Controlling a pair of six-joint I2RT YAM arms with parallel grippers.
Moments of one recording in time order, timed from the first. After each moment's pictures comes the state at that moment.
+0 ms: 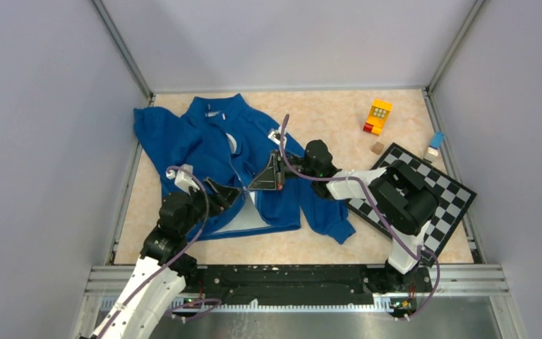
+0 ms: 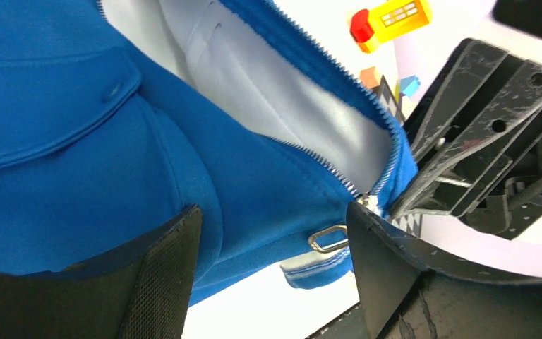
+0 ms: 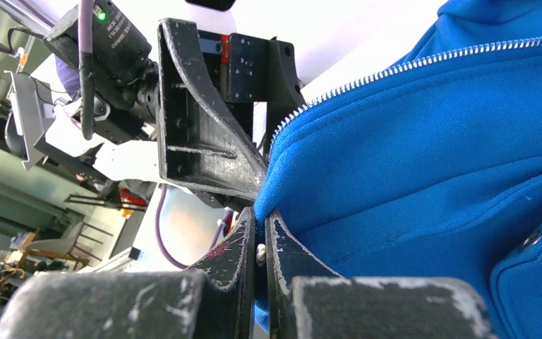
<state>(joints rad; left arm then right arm) -0.33 0.41 0.32 -0.20 0.19 -0.85 0.76 1.83 0.93 1.01 -0.92 0.83</state>
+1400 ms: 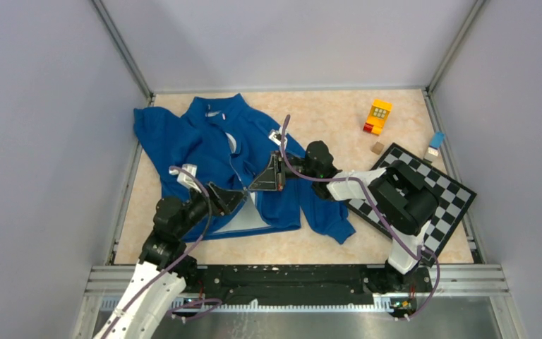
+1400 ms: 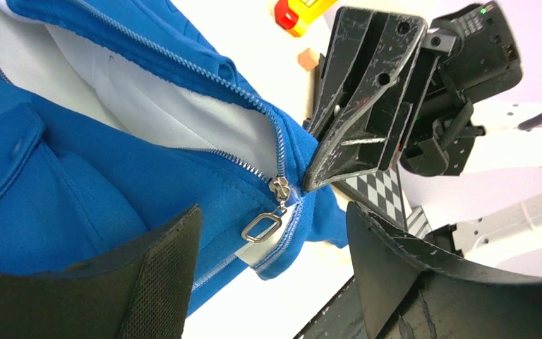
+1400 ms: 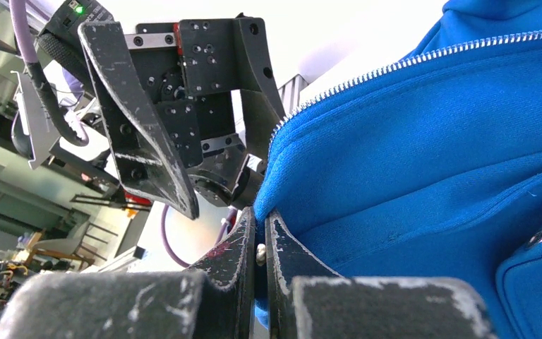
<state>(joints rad) -0.33 0.34 0.30 -0.05 0.36 -0.76 0.76 1.83 0.91 1.03 -0.92 0.85</state>
